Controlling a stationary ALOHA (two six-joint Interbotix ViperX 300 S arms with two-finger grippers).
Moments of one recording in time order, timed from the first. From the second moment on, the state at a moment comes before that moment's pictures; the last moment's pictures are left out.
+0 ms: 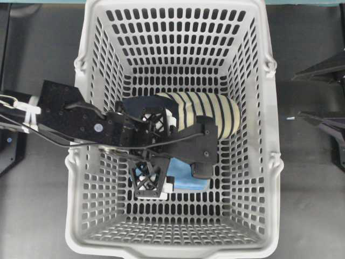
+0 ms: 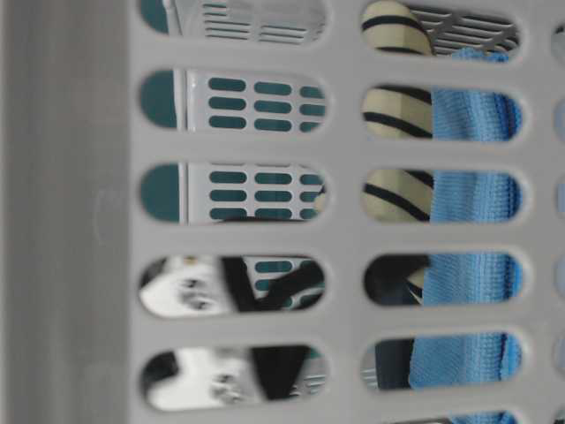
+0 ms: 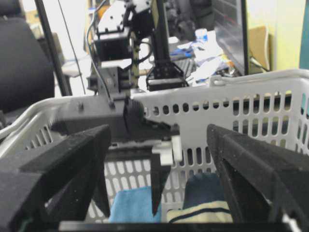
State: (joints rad) left arm -0.14 0.12 0.16 0.04 0.77 -0.10; right arm -0.01 -0.97 1.10 0.01 -0.20 0.10
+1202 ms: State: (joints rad) left arm -0.14 0.09 0.10 0.04 0.84 -0.10; right arm -0.01 -0.97 1.10 0.01 -0.20 0.10
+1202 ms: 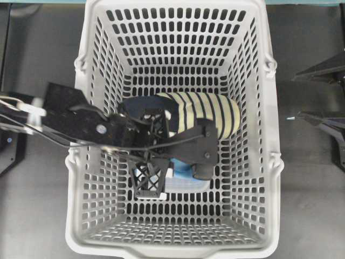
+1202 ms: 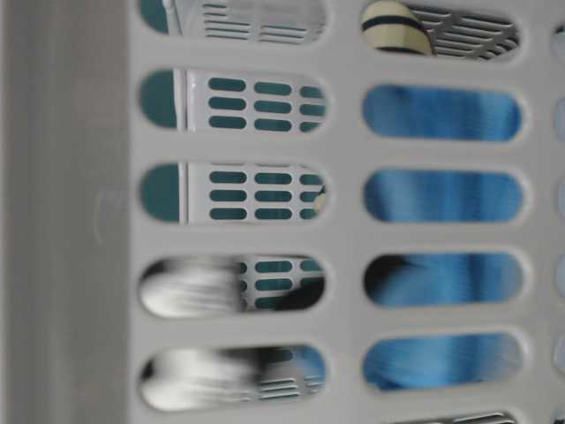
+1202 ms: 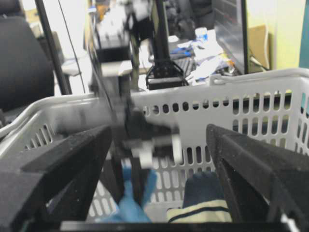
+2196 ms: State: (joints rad) left arm -0.12 0.09 -0.48 0.04 1.33 -0.10; right arm -0.01 -0.98 1.11 0.01 -0.20 0.10
